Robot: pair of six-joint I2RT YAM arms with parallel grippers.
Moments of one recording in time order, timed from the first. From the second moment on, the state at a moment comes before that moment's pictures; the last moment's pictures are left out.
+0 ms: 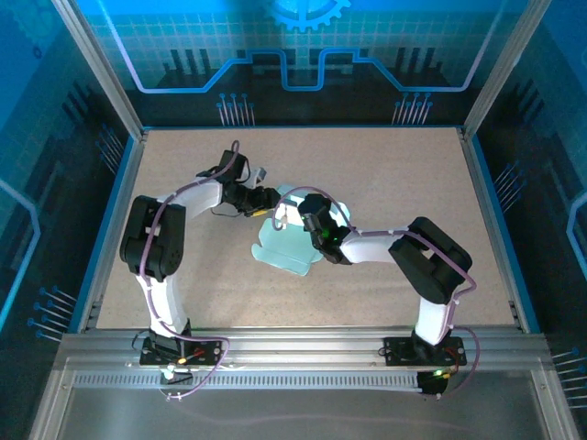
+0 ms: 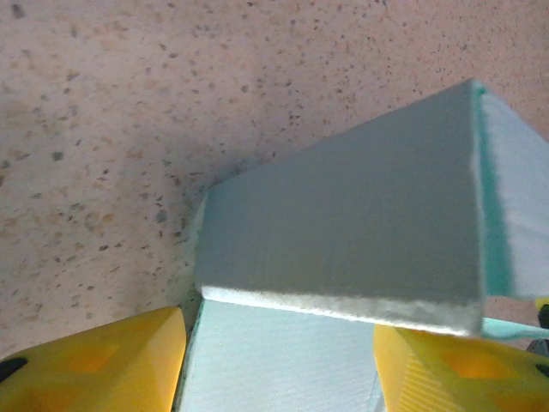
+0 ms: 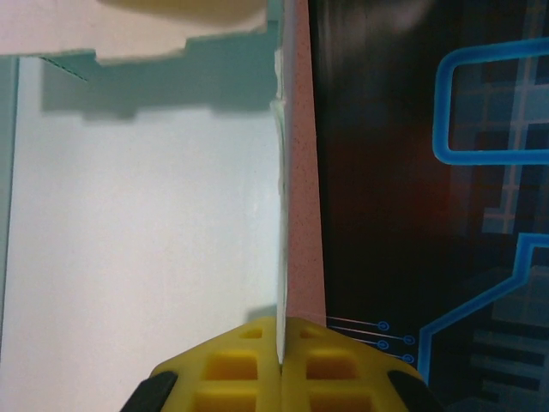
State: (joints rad) left arm -0.22 1.92 1.28 -0.45 0.59 -0.39; right arm 0.79 1.83 0.93 0.43 0.65 -1.12
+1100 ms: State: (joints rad) left arm -0.23 1.92 1.28 -0.41 0.69 -0.29; right arm 0.72 1.78 0.97 0.15 0.52 -0.92
